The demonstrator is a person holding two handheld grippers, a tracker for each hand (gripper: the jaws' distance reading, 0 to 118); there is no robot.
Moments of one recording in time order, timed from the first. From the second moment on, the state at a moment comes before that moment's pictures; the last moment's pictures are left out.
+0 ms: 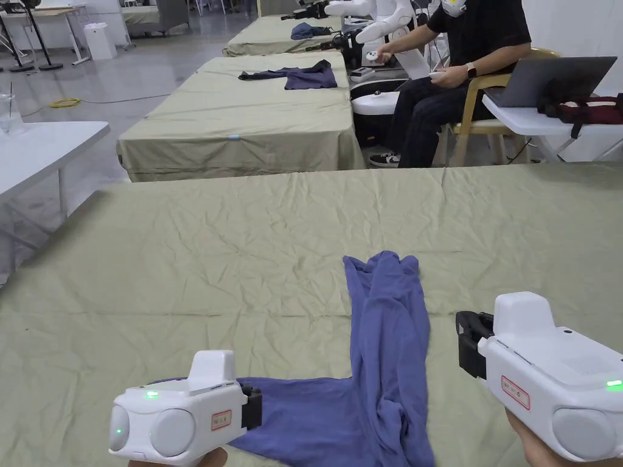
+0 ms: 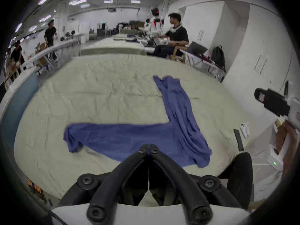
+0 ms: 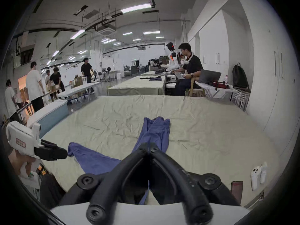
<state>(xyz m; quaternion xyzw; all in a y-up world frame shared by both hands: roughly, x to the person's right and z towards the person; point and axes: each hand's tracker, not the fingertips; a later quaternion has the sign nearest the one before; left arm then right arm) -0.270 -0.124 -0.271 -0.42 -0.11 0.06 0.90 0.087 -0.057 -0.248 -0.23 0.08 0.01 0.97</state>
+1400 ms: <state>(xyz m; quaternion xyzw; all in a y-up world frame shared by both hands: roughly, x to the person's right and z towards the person) -0.236 -0.271 -0.362 -0.54 -0.06 0.12 0.83 0.097 -0.123 -0.590 -0.41 0.22 0.21 0.86</state>
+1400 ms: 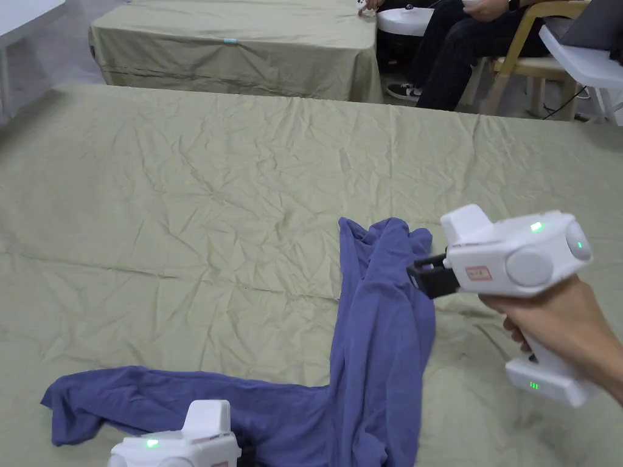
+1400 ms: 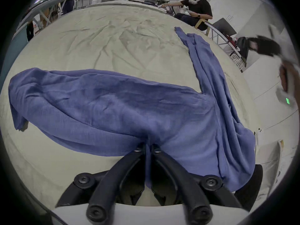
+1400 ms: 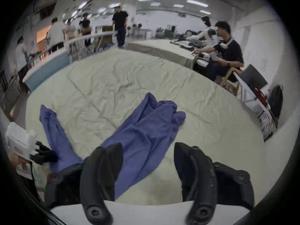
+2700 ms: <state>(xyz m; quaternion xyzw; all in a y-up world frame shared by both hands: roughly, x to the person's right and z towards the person) -0.261 -0.167 -0.359 -0.42 -0.06 0.10 0.90 0.132 0.029 -0.584 -0.32 0.14 0.14 0.93</state>
